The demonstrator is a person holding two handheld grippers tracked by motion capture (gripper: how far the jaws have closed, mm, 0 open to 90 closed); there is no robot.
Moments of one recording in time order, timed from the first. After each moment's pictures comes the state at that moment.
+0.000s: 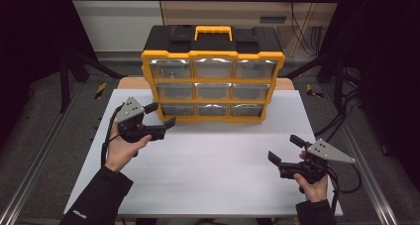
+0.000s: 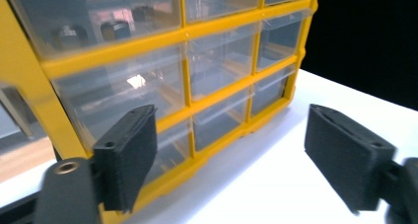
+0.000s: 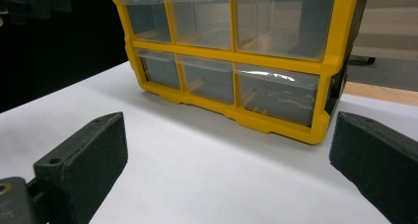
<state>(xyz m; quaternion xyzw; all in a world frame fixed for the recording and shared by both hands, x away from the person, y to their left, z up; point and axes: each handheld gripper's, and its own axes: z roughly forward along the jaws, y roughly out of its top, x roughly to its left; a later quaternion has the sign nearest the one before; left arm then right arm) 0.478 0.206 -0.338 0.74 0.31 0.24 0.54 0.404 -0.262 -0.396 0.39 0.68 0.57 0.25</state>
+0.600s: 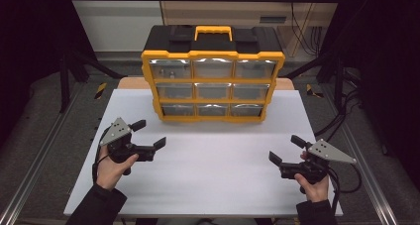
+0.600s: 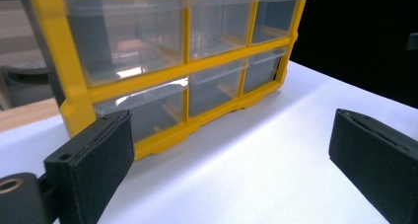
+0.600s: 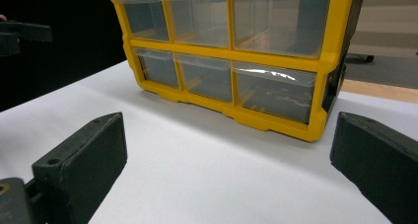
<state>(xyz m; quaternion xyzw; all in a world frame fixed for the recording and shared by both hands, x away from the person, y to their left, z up) 0.452 0.237 -0.381 0.72 0.33 0.22 0.56 0.404 -0.264 -0.397 0.39 0.68 0.57 0.24</state>
